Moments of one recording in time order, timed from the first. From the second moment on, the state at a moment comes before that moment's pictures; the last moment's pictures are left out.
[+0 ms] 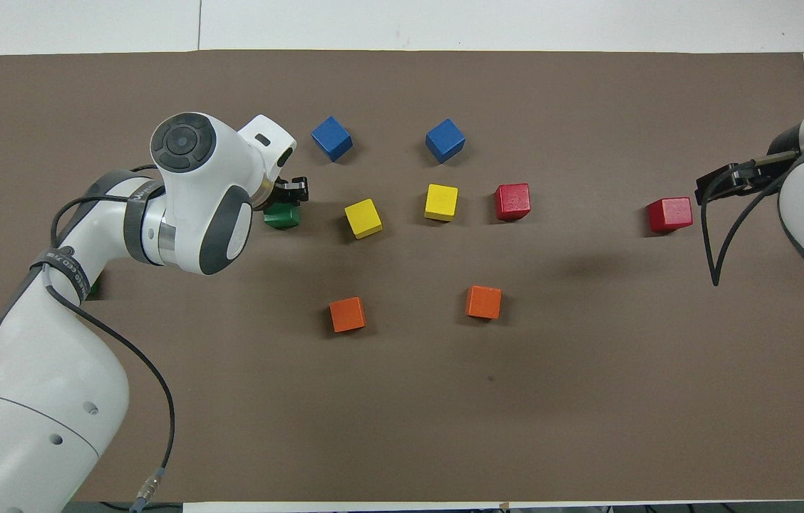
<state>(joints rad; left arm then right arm) -0.34 0.47 -0.03 -1.75 -0.03 2.30 -0.36 -0.05 0.15 0.01 -1.62 -0.01 1.73 -0.15</state>
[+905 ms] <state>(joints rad) -0.15 0.26 0.00 -1.68 -0.02 1.96 -0.16 0.23 0.24 0.02 -1.60 -0.01 1.88 0.26</state>
